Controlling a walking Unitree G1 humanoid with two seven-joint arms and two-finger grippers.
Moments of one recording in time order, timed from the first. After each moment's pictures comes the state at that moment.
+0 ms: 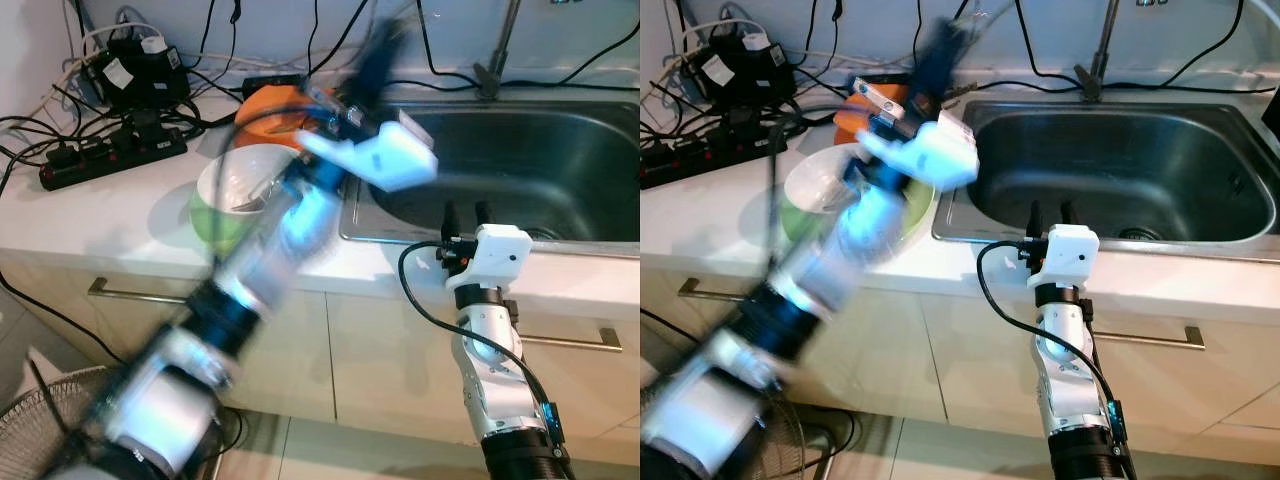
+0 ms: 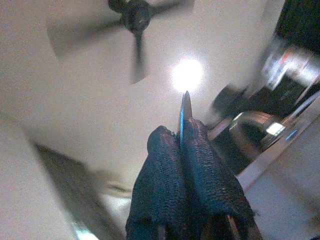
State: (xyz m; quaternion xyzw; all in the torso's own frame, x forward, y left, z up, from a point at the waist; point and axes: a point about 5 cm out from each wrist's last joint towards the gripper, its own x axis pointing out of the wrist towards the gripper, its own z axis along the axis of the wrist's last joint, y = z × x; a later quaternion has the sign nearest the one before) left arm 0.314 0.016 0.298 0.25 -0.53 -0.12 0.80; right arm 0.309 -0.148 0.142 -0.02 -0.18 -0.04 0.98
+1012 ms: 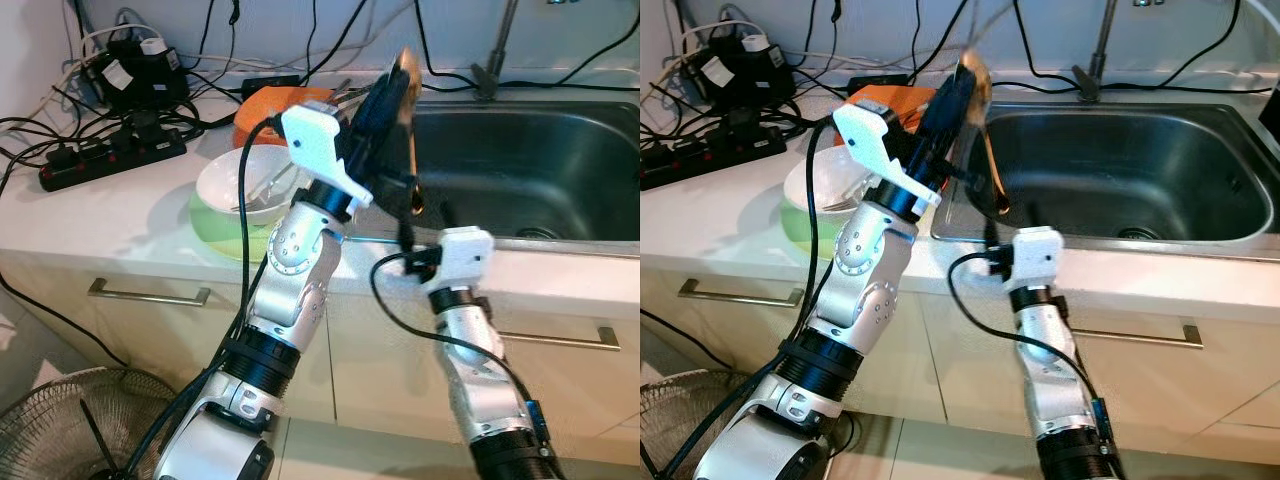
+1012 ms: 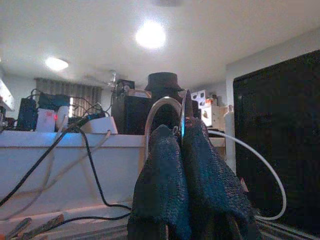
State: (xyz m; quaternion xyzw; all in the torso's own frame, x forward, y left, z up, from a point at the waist) left arm 0.327 0.020 0.265 -0.15 -0.33 -0.31 0.88; right arm 0.307 -0.116 0.139 -0.03 -0.17 0.07 0.98
